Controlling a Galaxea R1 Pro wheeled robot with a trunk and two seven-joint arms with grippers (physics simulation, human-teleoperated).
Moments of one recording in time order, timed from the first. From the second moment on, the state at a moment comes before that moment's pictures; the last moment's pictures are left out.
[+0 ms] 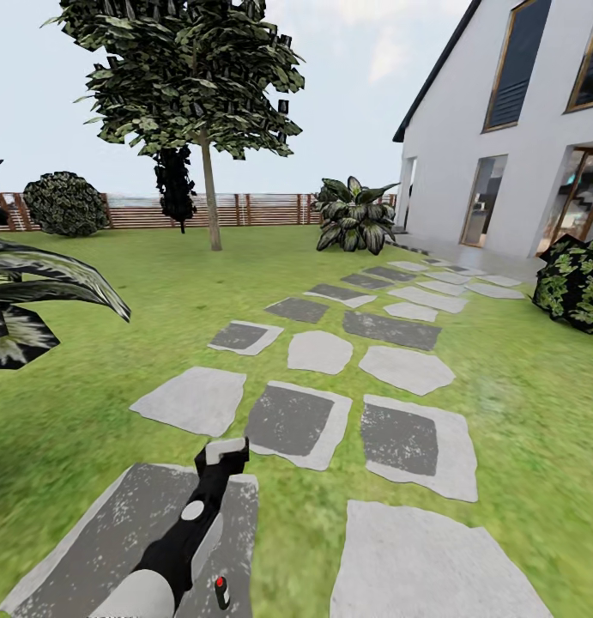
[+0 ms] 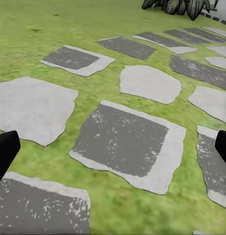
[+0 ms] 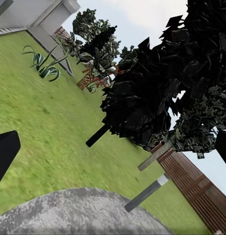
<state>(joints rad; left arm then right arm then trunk) -0.57 -0.14 0.02 -0.52 0.04 -0.33 0.07 -0.15 -0.92 -0.42 -0.20 0.00 -0.30 -0.70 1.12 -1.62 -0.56</state>
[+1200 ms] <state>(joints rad) -0.57 -0.08 0.02 -0.43 0.05 -0.39 0.08 -0.15 -0.92 -0.42 -0.20 0.00 -0.30 -0.70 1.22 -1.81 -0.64</state>
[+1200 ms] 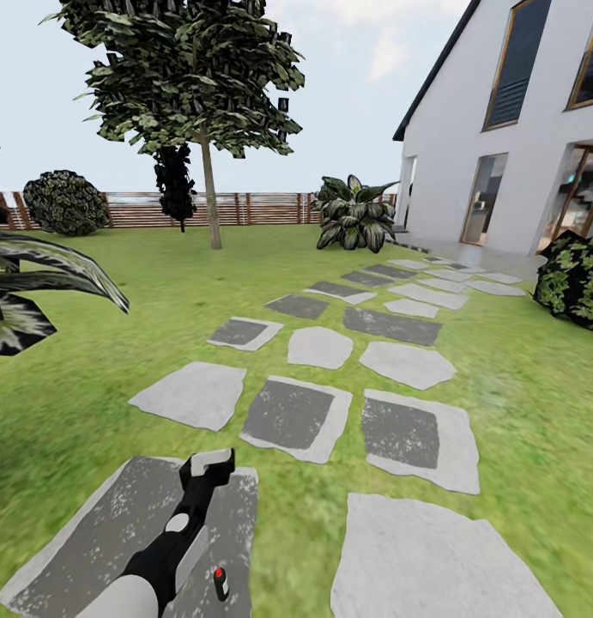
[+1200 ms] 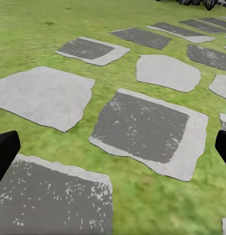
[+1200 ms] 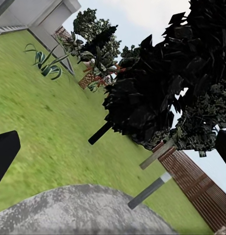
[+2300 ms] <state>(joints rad) -0.57 -0.07 0.02 -0.42 0.05 -0.39 0.08 -0.15 -0.92 -0.40 -0.39 0.11 -0.33 -0.92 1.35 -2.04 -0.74</state>
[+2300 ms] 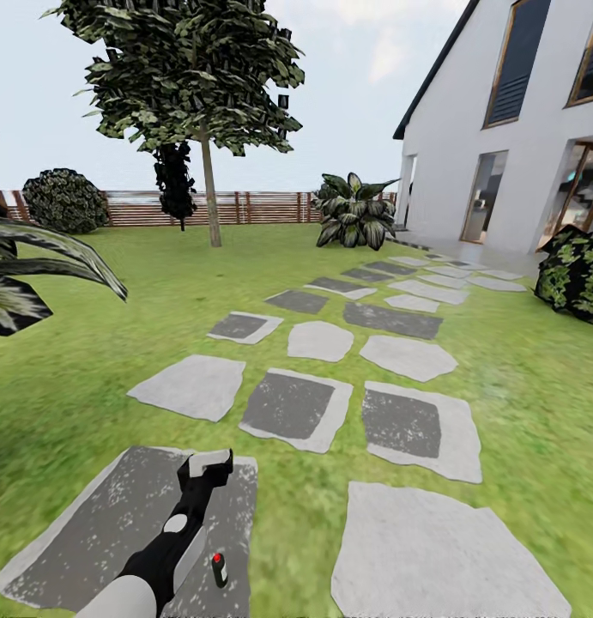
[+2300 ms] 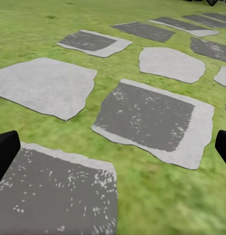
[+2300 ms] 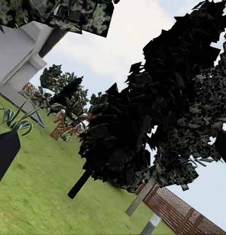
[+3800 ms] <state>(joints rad) -0.57 -0.06 0.03 -0.42 0.05 -0.39 0.08 -0.15 -0.90 -0.39 -0.39 0.14 -0.33 -0.78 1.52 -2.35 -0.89</state>
